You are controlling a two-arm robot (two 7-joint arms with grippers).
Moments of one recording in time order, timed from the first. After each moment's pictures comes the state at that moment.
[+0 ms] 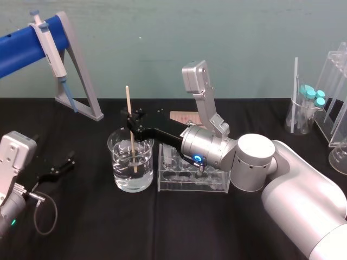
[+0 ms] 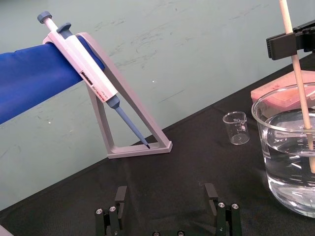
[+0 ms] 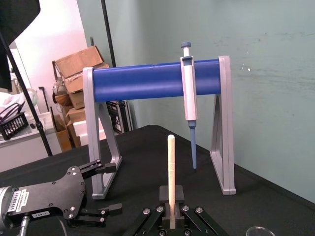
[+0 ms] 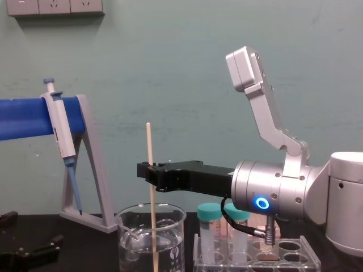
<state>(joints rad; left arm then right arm) -0.20 0.60 0.45 -1.41 -0.25 -0.12 0.03 0.65 0.13 -0.58 -1.02 0.47 -0.02 0.57</state>
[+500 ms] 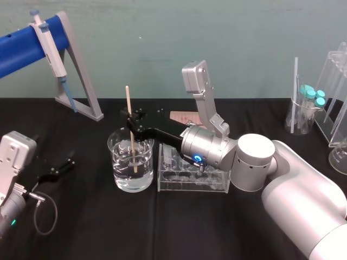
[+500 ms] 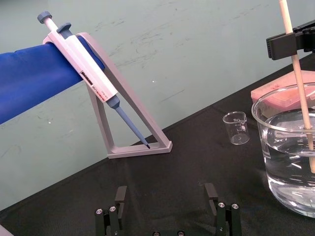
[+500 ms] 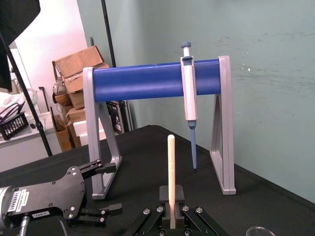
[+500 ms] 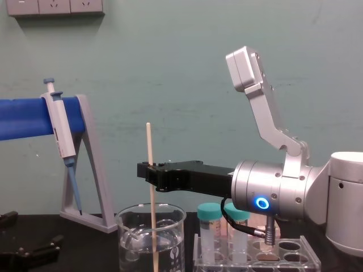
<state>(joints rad) -0.20 0.60 0.45 -1.41 -0.25 -0.12 0.03 0.65 0.13 -0.58 -1.02 0.47 -0.02 0.57</state>
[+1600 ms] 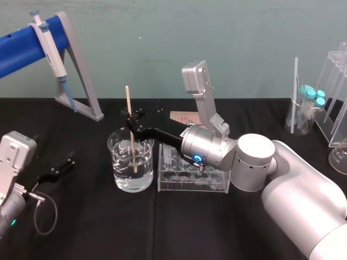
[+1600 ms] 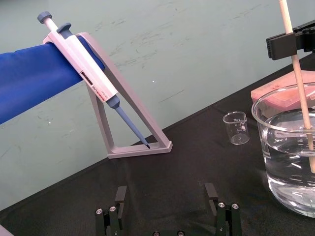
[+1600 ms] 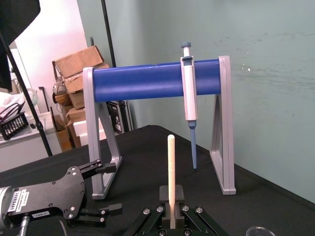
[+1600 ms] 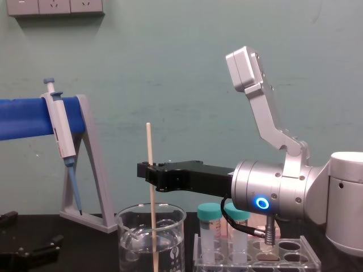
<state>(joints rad) -0.20 0.60 0.45 -1.41 -0.25 -0.12 0.03 0.65 0.13 -0.58 -1.02 0.47 -0.02 0.57</state>
